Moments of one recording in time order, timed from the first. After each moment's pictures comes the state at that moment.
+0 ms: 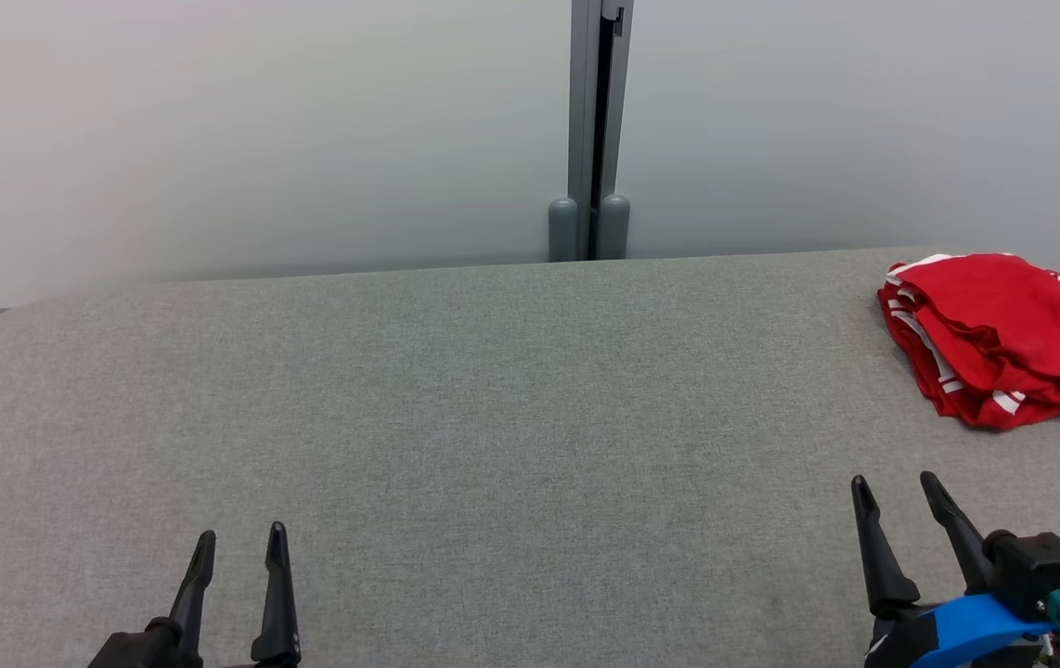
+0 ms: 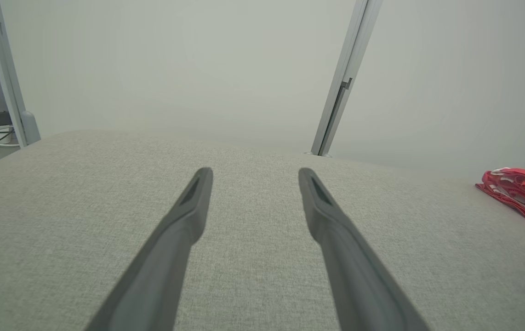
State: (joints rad) left arm 0.11 0.07 -0.02 0.22 -0.25 -0.12 -0.26; right arm 0.03 -0.05 -0.07 0.13 0.12 0.13 -0.08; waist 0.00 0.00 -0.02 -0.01
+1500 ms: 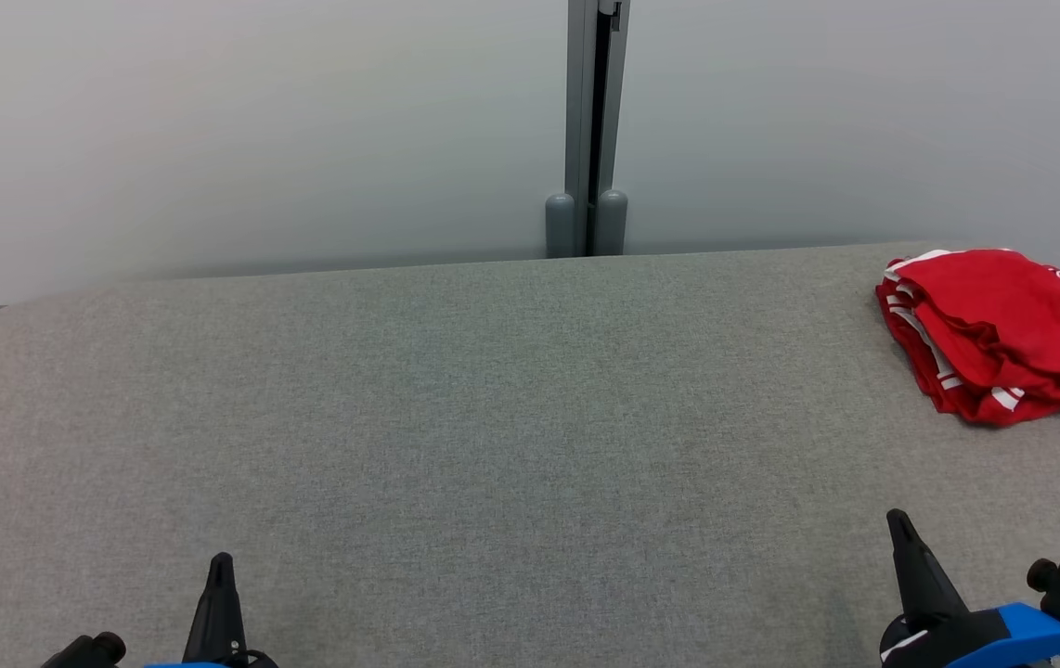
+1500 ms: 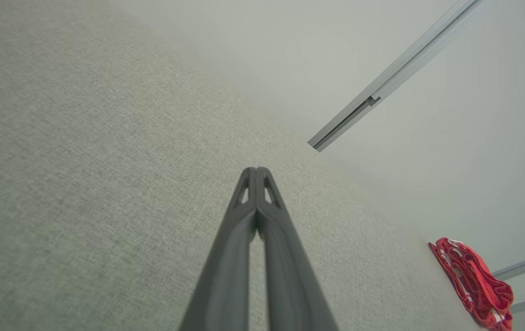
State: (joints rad) left arm 0.08 0.05 0.02 0.30 -0.72 -0.12 -0.13; right arm 0.03 -0.04 -0.08 0.24 0.62 0.13 -0.01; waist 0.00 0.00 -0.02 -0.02
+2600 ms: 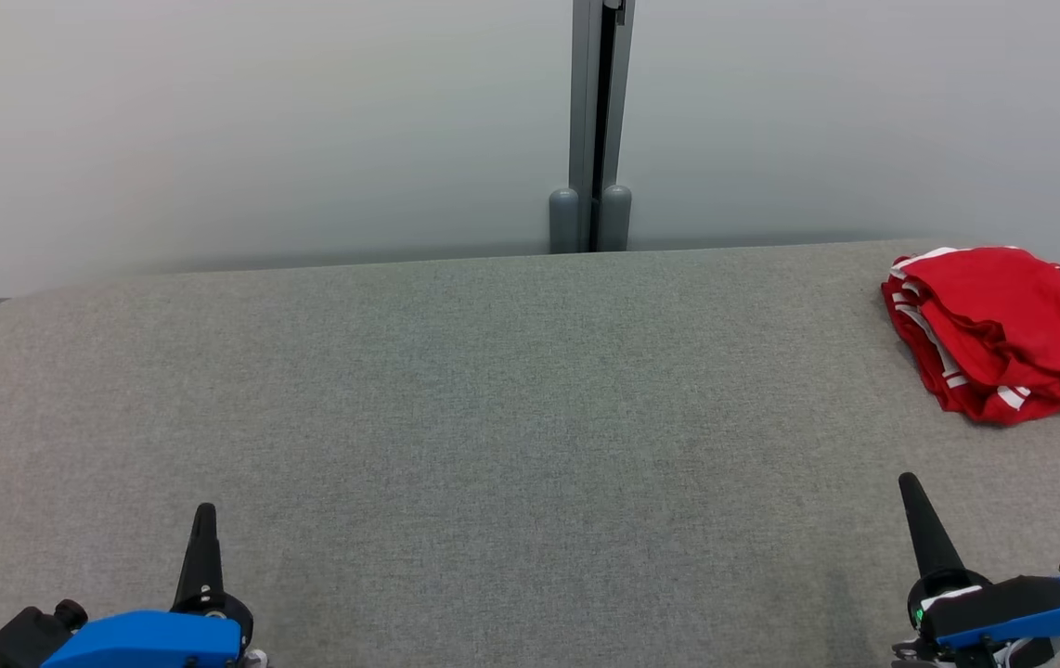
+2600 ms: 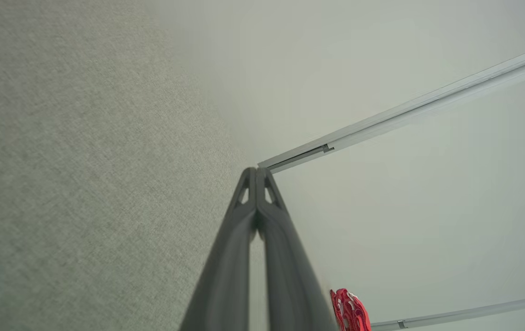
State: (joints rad) left arm 0.00 0.05 0.06 0.27 -1.12 -0.12 -0.02; right arm -0.03 -0.04 -0.09 0.24 1.07 0.13 0.04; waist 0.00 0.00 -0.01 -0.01
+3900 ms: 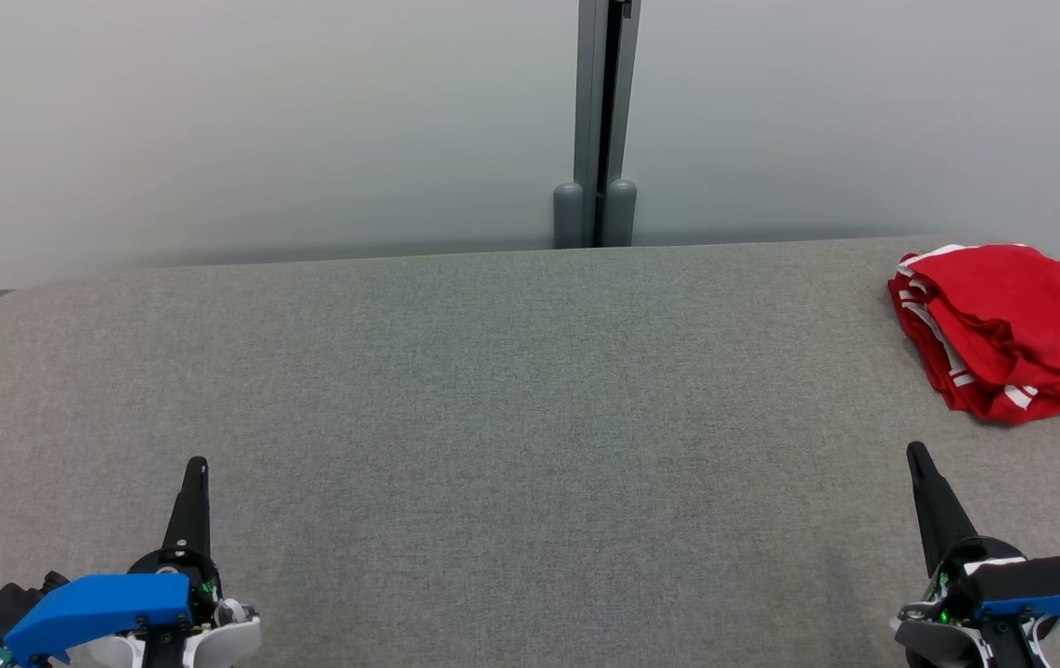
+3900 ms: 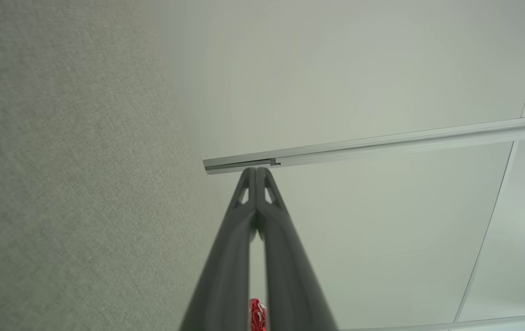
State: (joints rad) left arm -0.07 0.05 0.10 0.26 -1.45 -0.12 0.07; right arm -0.08 -0.04 -0.11 0.24 1.43 0.13 0.09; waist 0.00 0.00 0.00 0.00
